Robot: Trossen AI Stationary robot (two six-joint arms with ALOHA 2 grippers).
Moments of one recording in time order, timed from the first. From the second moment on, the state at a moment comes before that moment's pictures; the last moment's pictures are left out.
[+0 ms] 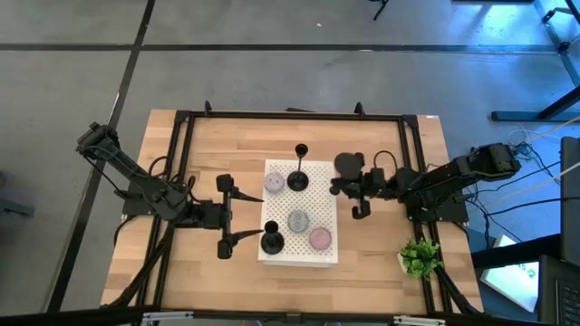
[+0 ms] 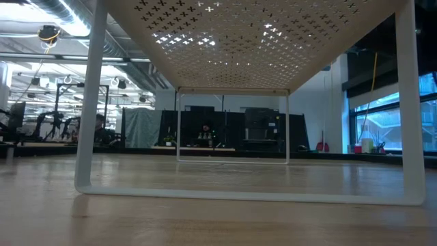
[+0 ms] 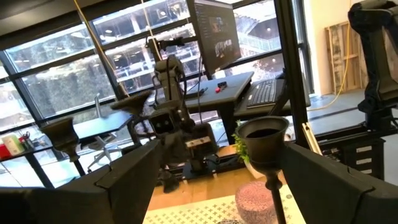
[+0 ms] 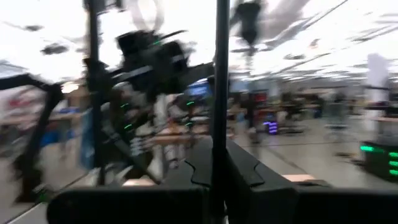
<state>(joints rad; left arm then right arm) -0.61 1.15 0.88 0.36 -0.66 0.30 0.13 1.34 0.25 1.45 0.10 0.03</state>
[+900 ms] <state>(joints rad) -0.61 1.15 0.88 0.37 -0.66 0.30 0.02 1.34 0.27 1.38 -0.12 0.00</state>
